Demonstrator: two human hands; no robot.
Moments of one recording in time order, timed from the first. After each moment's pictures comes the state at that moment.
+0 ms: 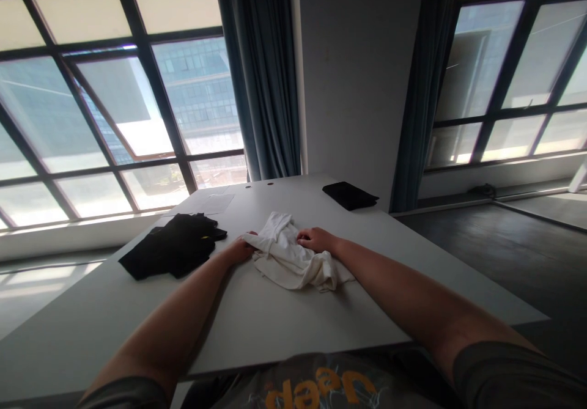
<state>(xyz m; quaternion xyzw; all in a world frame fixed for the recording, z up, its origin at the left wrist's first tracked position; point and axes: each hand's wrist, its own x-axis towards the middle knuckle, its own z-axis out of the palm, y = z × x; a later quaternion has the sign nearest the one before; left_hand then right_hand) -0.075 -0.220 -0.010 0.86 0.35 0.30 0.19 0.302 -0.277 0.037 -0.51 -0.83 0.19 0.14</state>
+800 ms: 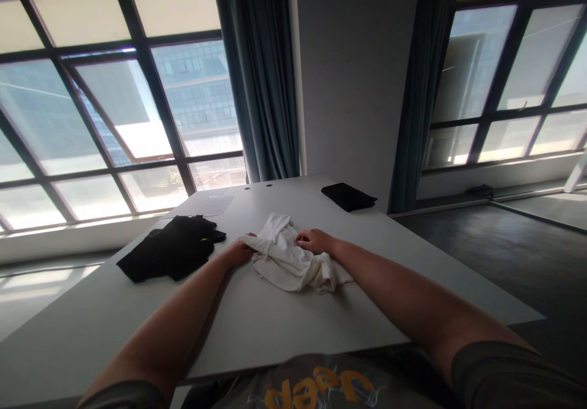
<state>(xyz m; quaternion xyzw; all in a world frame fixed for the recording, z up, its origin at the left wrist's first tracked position) -0.074 -0.225 -0.003 0.87 0.36 0.30 0.18 0.302 -0.278 0.037 -0.51 -0.83 0.19 0.14</state>
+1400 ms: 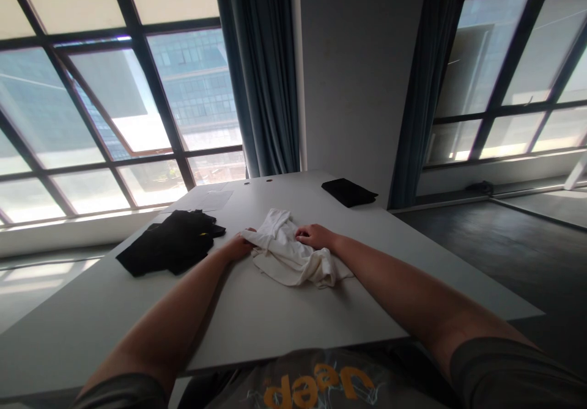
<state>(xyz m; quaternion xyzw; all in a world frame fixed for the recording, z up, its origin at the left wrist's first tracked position) -0.071 -0.230 0.000 0.86 0.37 0.30 0.21 0.304 -0.275 0.035 -0.51 -0.83 0.18 0.14</state>
